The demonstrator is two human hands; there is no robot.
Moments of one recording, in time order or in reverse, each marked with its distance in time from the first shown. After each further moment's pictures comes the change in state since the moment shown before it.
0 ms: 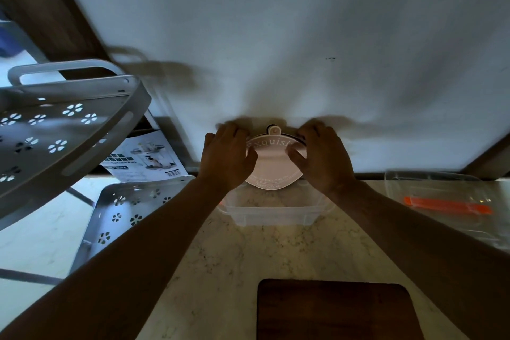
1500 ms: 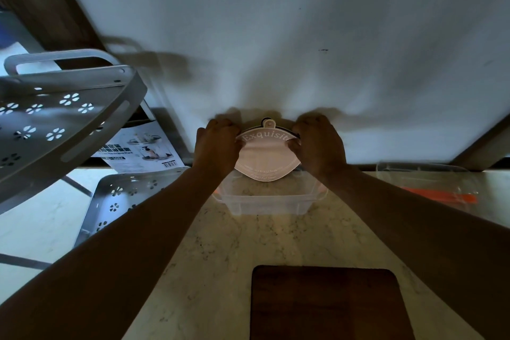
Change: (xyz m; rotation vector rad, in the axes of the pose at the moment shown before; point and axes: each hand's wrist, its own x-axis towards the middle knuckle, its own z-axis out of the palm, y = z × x) left_hand 0.003 -0.004 -0.005 0.017 -0.089 -0.086; right_hand 0.010 0.005 -0.003 -0.085 -0.087 0.014
